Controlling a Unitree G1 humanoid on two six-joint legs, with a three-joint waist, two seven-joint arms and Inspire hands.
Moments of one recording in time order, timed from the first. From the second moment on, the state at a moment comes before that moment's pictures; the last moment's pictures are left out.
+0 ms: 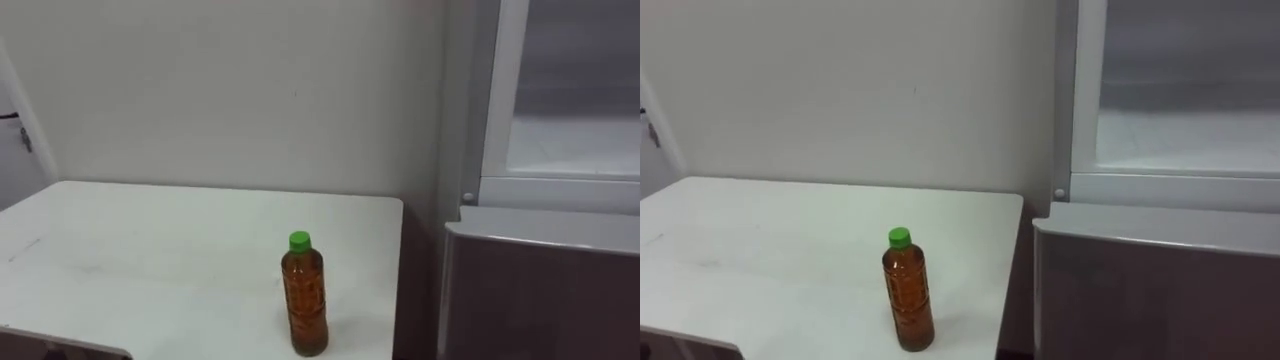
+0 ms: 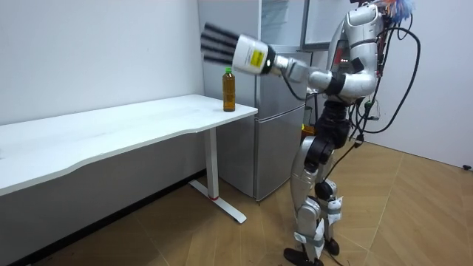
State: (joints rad) left arm 0.36 0.17 0.44 -0.09 -0.44 -0.08 0.19; right arm 0.27 -0.22 -0.08 1.07 0.26 -0.04 0.06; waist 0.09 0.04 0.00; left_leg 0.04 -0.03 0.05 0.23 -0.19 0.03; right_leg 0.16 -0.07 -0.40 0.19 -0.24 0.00
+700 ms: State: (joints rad) left arm 0.35 0.14 0.22 0.93 -0.32 -0.07 0.20; right arm 0.29 -0.22 -0.11 1.06 0.23 -0.04 0.11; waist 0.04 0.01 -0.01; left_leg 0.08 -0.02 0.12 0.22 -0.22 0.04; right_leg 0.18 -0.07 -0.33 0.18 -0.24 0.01
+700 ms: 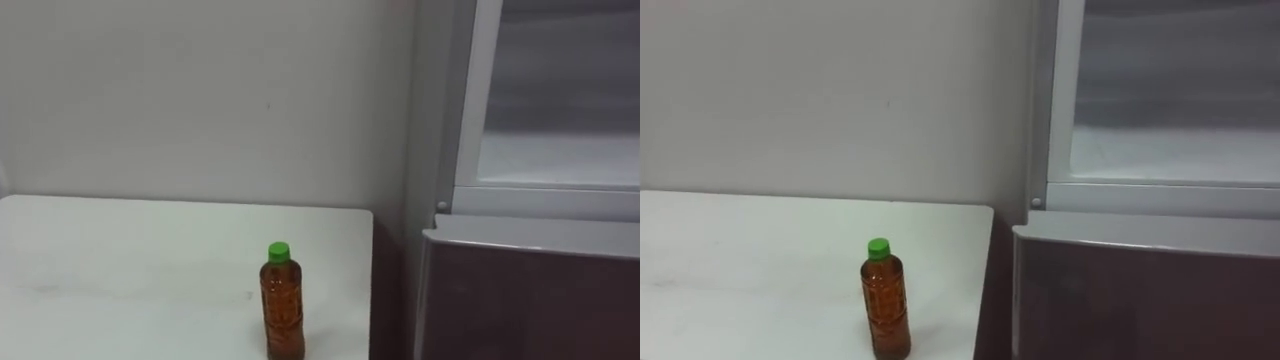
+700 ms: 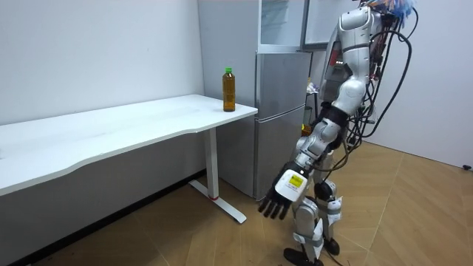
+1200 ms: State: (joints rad) left arm 0.26 0.16 0.09 1.00 0.13 0.00 0.14; right arm 0.24 -0.22 -0.02 1.09 0.23 -0.04 0.09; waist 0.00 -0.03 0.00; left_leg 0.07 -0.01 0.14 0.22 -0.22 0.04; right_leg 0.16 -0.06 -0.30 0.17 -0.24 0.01
